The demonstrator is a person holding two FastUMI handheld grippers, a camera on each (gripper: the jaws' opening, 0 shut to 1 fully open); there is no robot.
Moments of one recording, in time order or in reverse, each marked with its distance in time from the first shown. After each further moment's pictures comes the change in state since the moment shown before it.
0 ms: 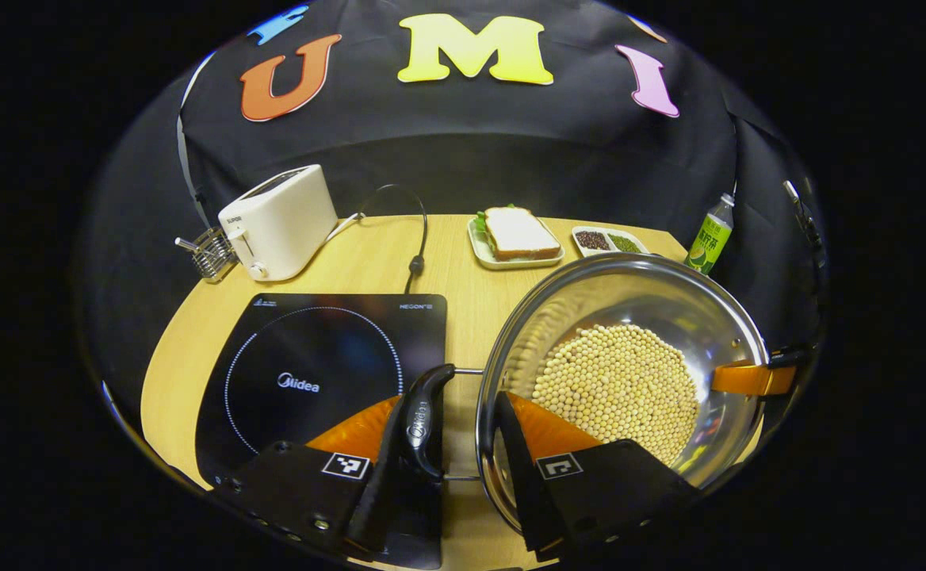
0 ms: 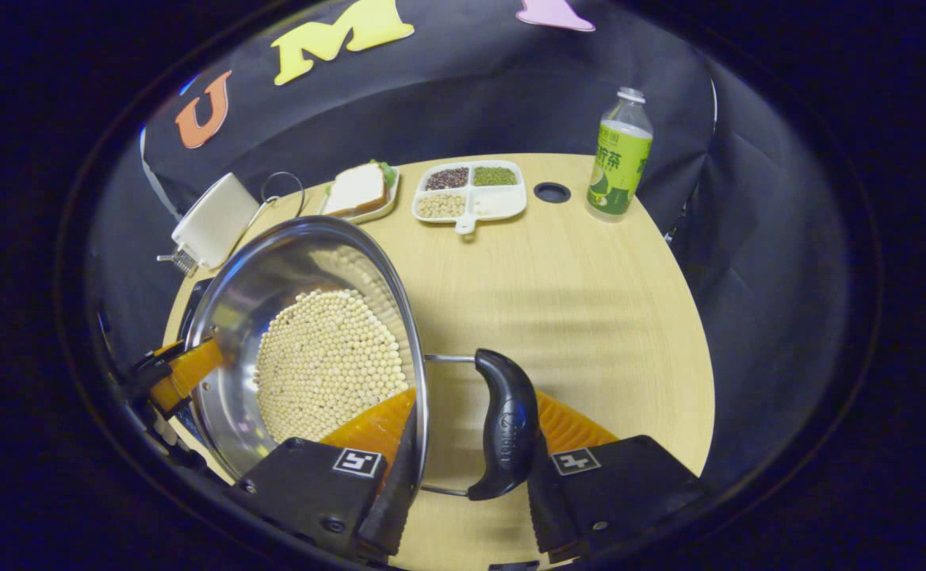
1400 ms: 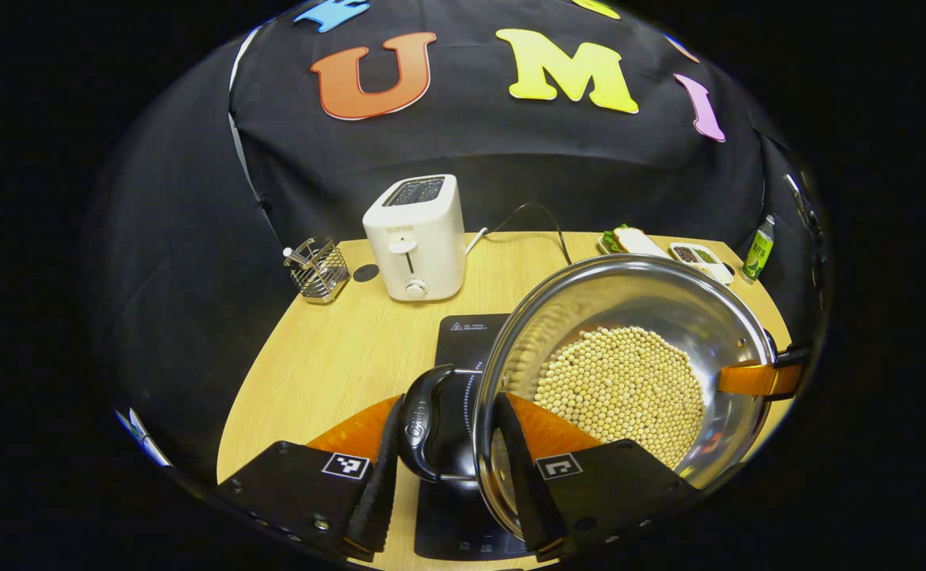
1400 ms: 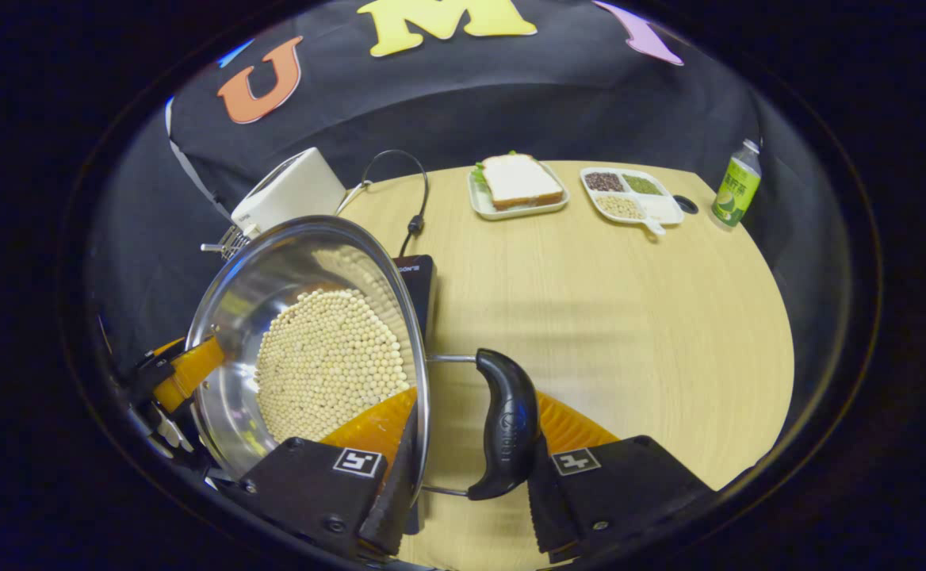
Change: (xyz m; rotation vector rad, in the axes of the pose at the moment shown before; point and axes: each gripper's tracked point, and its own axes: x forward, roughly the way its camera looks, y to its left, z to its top) left arm -0.017 0.245 0.012 0.035 -0.032 0.097; right arm 0.022 0.253 -0.016 -0.002 -0.004 0.064
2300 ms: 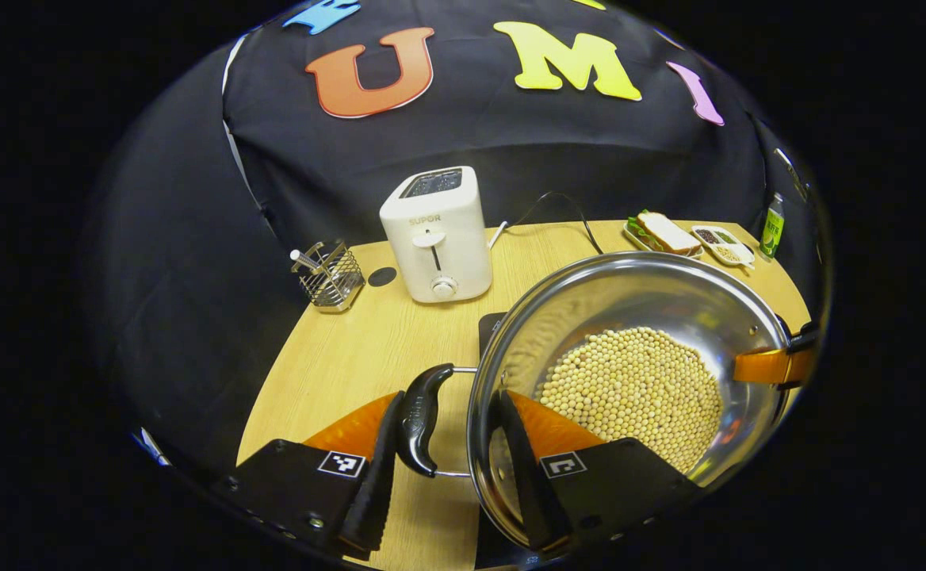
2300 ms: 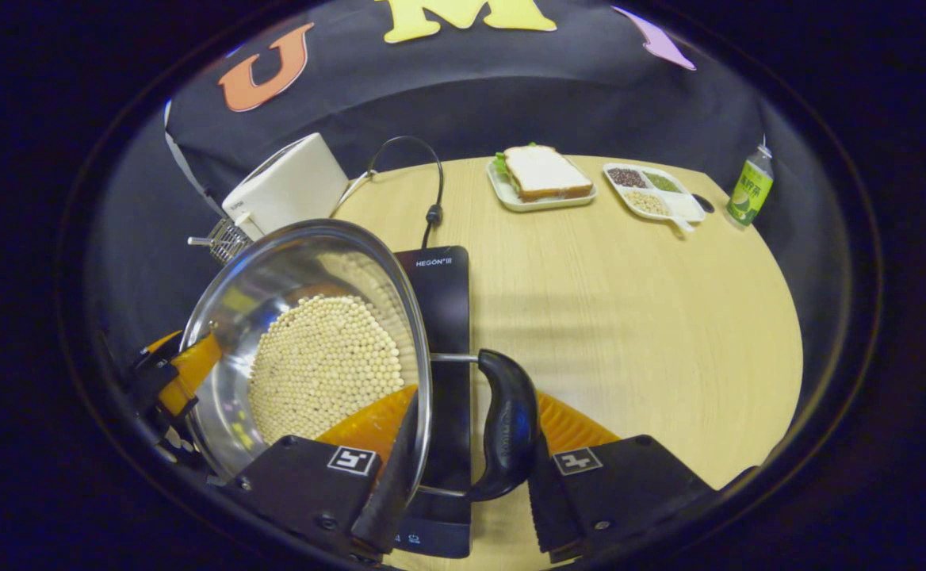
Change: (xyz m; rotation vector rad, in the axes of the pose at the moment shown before) left arm 0.033 0.033 -0.008 0.076 -0.046 0.025; right arm 0.029 0.032 -0.006 0.008 0.000 -0.037
